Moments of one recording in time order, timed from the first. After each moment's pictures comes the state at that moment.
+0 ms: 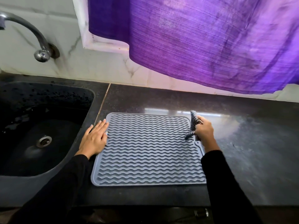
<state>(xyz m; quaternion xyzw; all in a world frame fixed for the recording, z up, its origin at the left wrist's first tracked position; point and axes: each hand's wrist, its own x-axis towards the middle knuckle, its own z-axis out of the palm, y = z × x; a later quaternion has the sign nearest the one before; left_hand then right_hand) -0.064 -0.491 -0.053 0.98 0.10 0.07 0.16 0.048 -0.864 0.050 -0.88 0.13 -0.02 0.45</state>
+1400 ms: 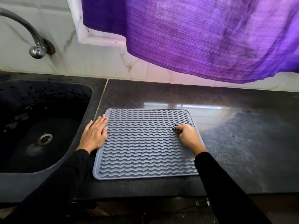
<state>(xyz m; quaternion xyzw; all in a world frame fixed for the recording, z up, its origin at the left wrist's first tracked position) -0.065 -0.492 -0.049 0.98 0.09 0.07 0.17 0.009 -0.841 0.010 -0.98 -0.06 0.03 0.21</state>
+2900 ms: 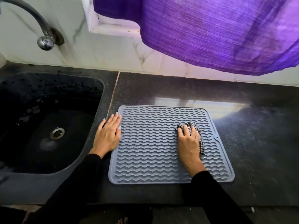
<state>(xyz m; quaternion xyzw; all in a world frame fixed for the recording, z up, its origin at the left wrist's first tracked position) -0.065 -0.491 -0.051 0.98 0.08 0.08 0.17 -0.024 -0.774 -0.023 -0.99 -0.10 -0.06 -0.01</state>
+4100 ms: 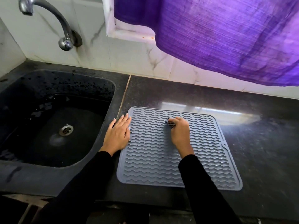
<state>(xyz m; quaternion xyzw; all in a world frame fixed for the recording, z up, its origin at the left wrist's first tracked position) -0.066 -0.492 -0.049 0.98 0.08 0.08 0.16 0.007 -0.709 0.010 -0.96 -0.10 -0.05 0.25</state>
